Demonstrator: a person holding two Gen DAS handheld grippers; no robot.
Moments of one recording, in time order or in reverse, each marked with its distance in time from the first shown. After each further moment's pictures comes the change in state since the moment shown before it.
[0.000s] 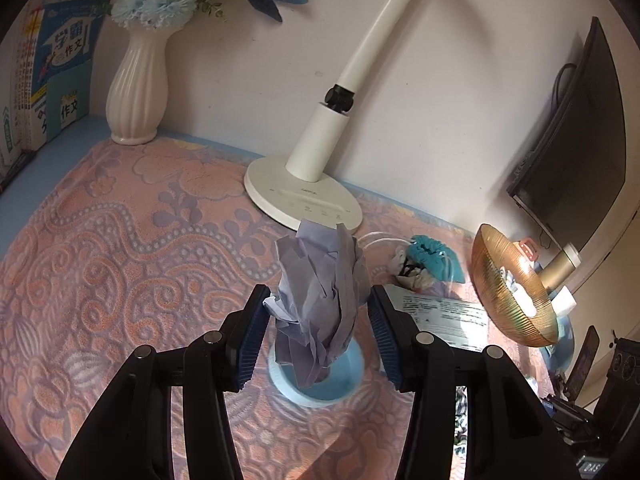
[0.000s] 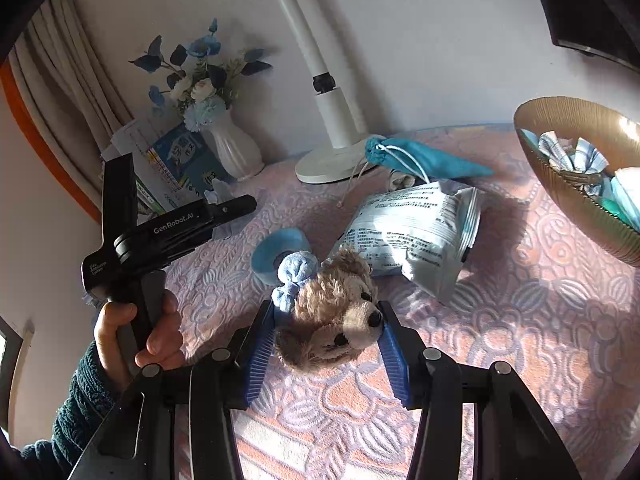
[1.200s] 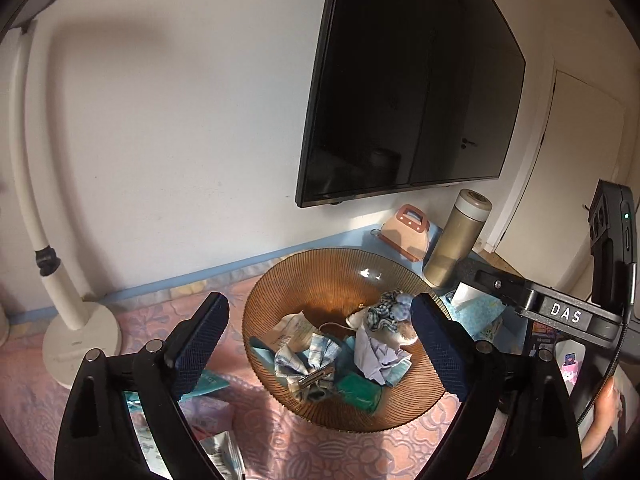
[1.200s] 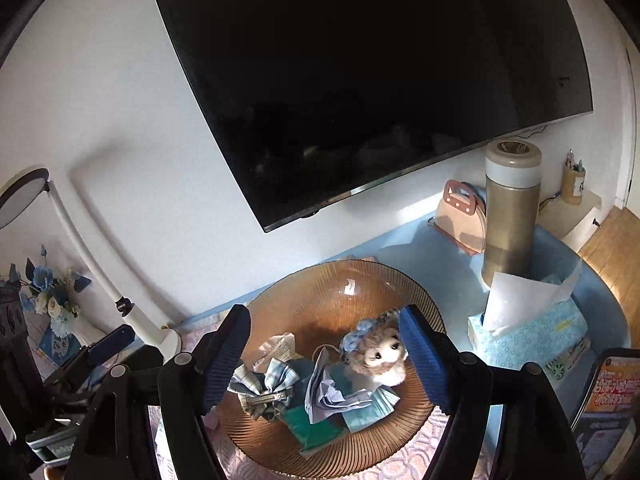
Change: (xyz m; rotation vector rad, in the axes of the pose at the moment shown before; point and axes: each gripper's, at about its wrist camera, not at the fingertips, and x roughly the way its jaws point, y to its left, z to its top) left arm 0.051 -0.312 0.037 0.484 0.013 -0.203; right arm -0.167 -0.180 0.125 0.312 -0.309 -0.453
